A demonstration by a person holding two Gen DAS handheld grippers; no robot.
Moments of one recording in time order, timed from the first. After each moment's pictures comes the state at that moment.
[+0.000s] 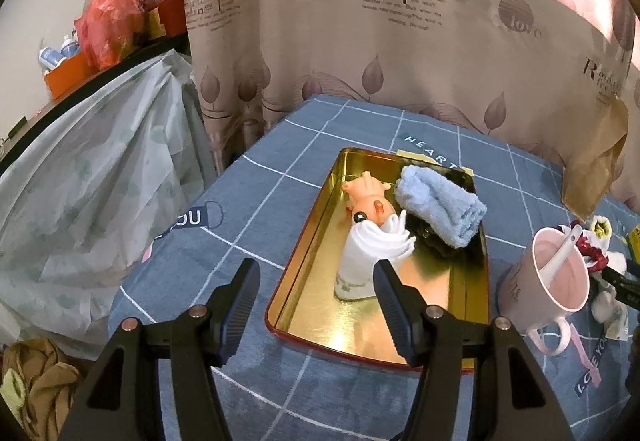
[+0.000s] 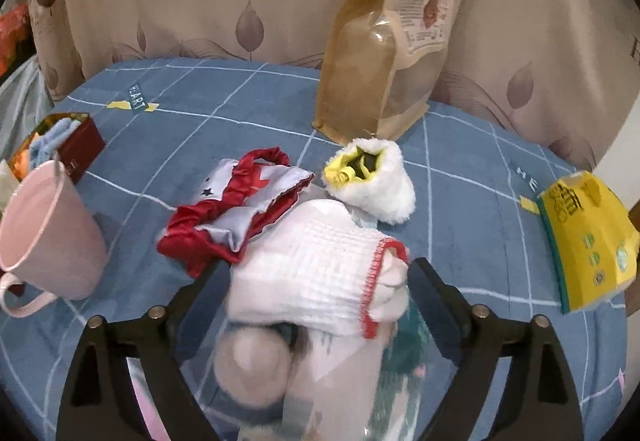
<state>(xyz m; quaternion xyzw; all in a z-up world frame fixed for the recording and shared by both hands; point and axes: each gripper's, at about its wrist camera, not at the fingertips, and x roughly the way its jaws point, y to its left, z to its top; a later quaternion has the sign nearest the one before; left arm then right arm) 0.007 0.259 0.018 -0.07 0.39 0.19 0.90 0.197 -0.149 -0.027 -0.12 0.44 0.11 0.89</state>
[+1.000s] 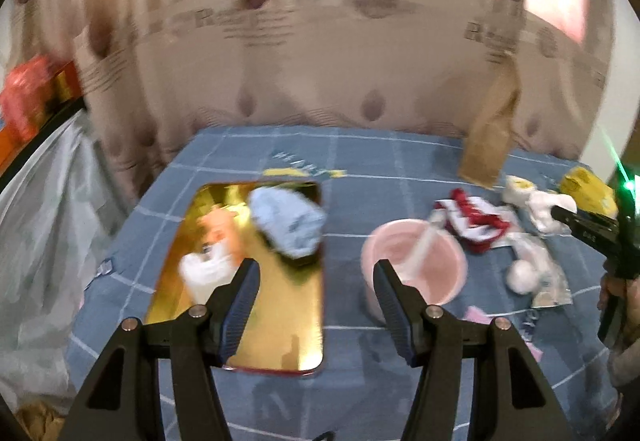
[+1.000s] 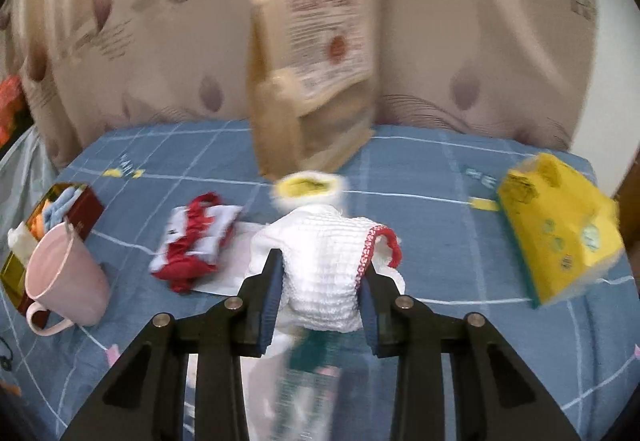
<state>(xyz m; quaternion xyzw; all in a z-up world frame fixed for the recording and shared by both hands) 0.029 0.146 0.052 -0.01 0.38 0.05 0.92 0.188 -0.235 0.013 -0.02 0.38 0.09 0.92</state>
